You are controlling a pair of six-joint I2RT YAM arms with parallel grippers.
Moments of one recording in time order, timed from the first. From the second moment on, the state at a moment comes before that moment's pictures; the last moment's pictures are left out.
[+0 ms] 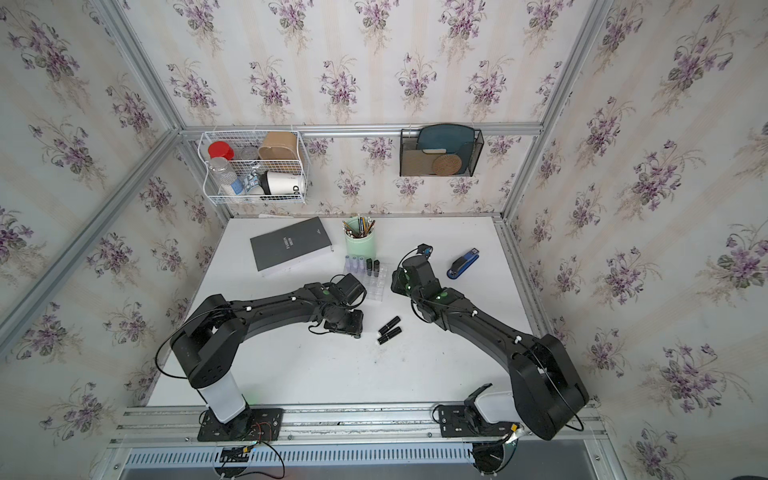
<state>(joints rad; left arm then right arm) -0.83 1.79 1.13 -0.65 0.12 -0.59 0.59 1.36 0.83 -0.11 0.14 0.73</state>
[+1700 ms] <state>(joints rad) -0.78 1.26 0.72 0.04 0.25 -0.28 0.66 1.39 0.94 -0.18 -0.54 0.70</state>
